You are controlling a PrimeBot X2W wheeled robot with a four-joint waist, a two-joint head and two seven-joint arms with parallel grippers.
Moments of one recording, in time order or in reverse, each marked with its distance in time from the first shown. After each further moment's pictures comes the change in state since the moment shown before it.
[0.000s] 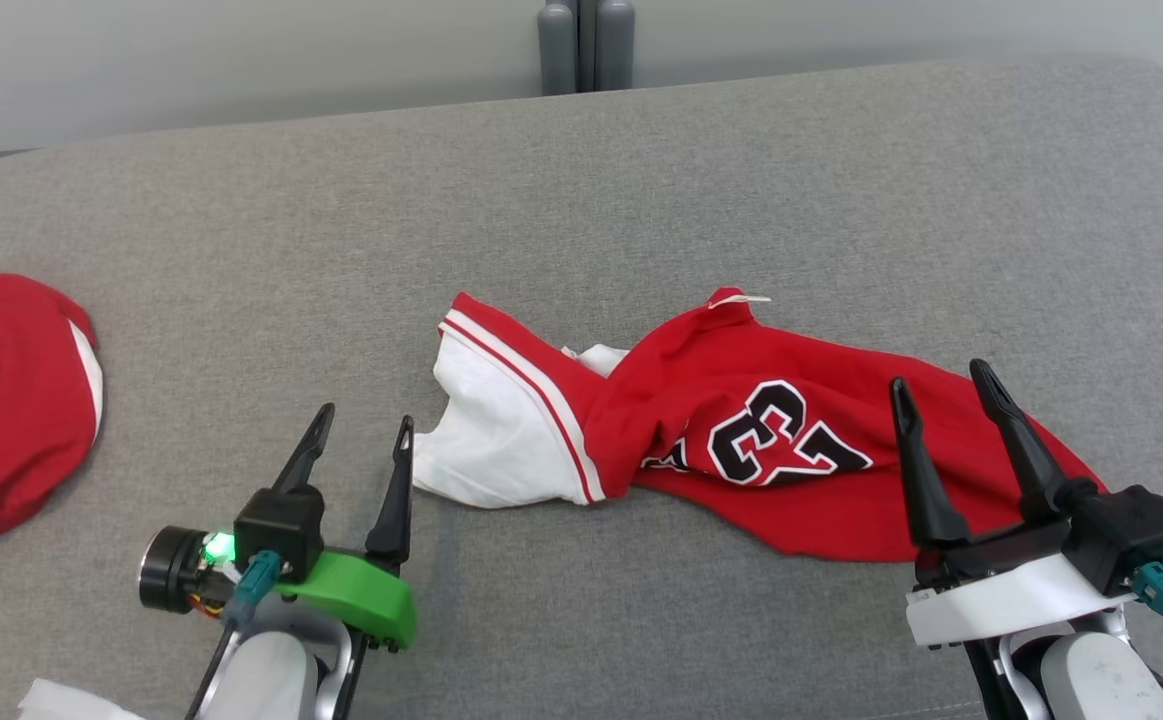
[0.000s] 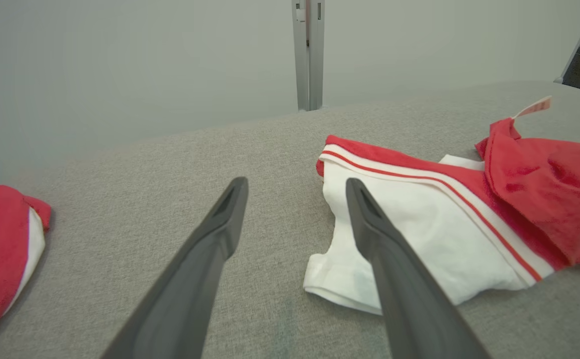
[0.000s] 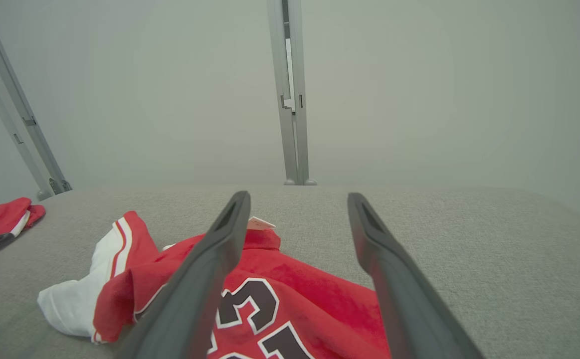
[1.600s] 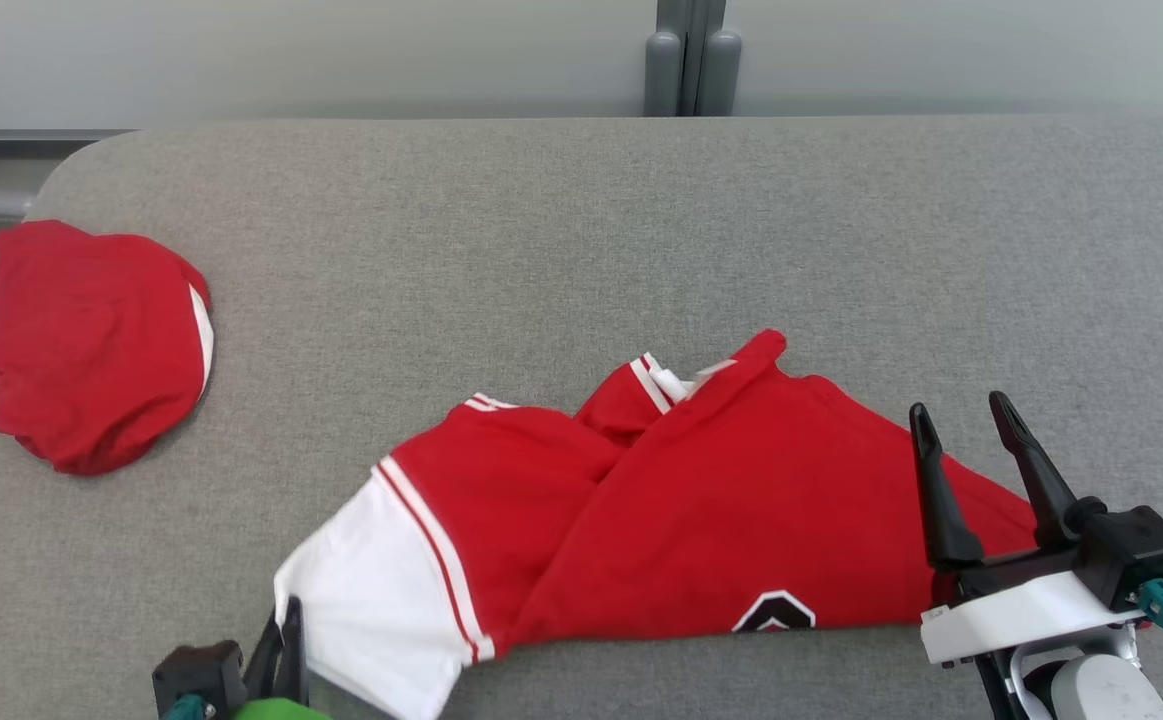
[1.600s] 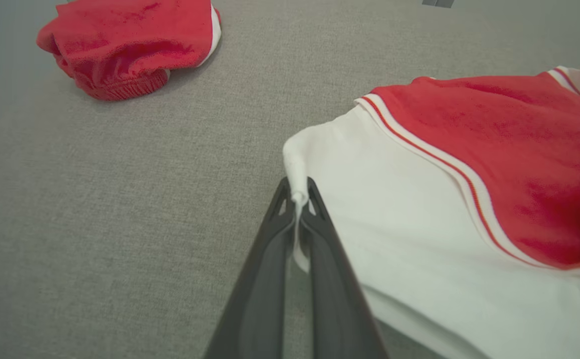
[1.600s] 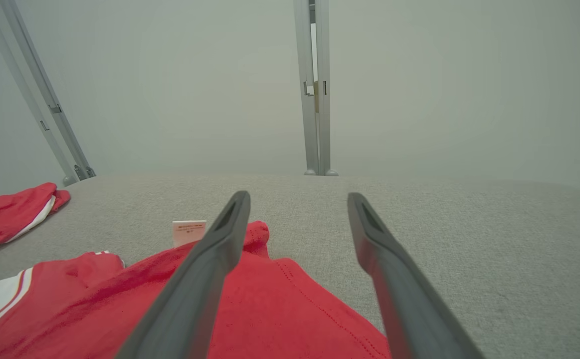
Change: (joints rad) left arm 0.297 0.069 0.017 -0.178 -0.216 0.178 0.204; right arm 0.029 0.021 -0.048 0.053 -0.014 0.000 0.000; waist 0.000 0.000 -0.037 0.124
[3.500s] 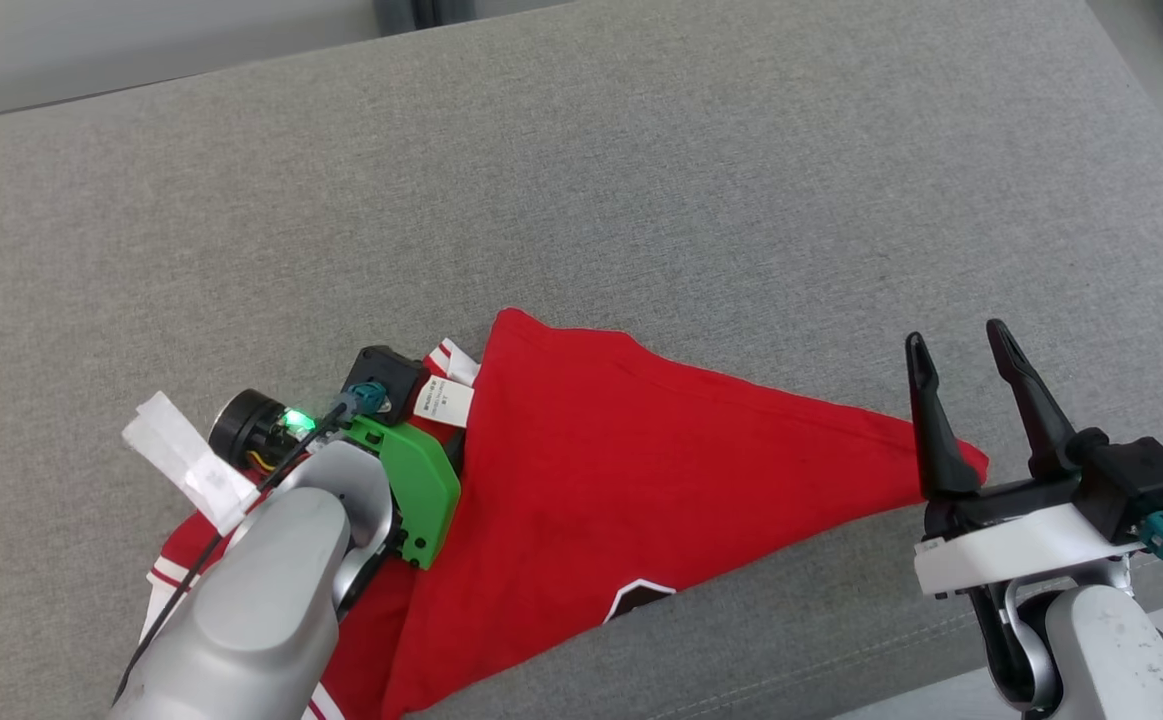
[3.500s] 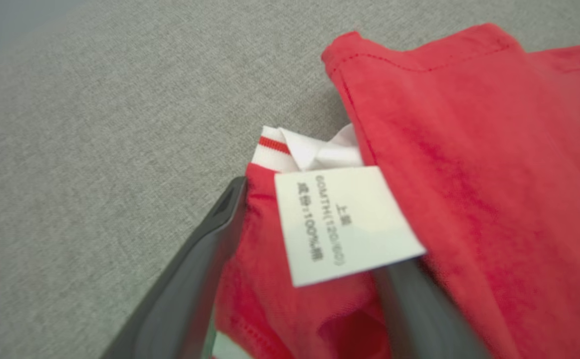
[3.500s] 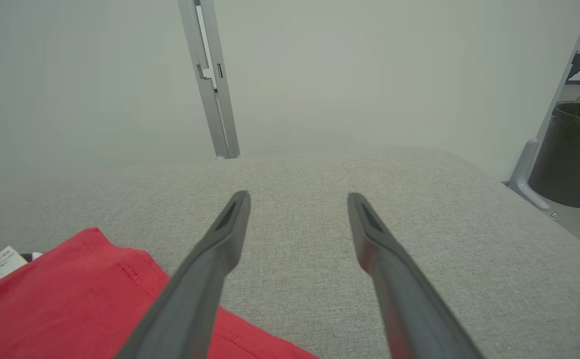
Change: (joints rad) left arm -0.718 0.067 -0.522 0.541 -0.079 -0.201 0.100; right arm -0.123 -0.013 0.013 0.036 0.024 0.000 0.000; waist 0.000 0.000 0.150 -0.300
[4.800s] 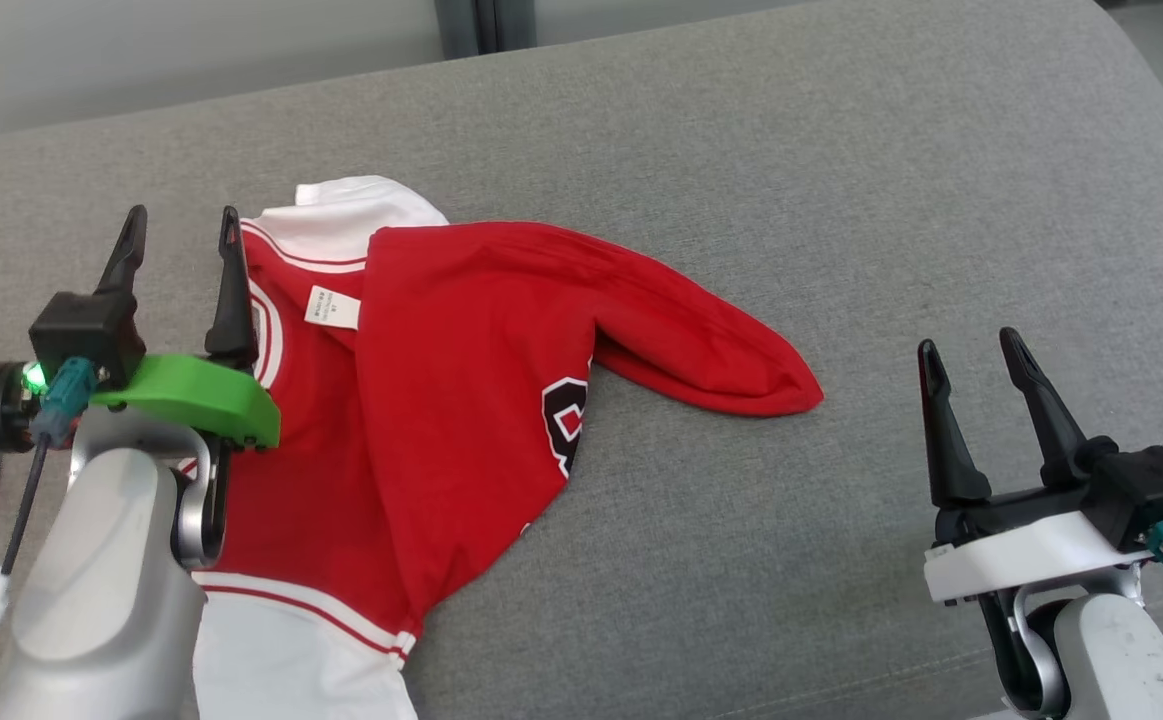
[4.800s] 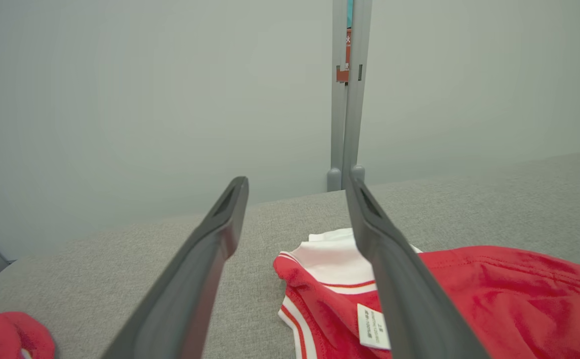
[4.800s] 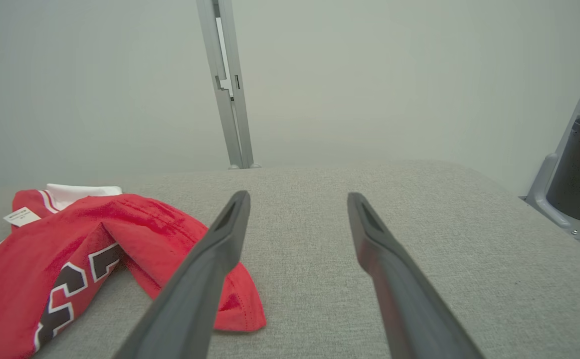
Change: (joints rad) left arm 0.054 0.080 0.392 -0.202 -0.010 0.184 -0.304; right arm 0.014 0.003 -0.021 0.000 -0.016 0.000 0.000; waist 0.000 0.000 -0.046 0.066
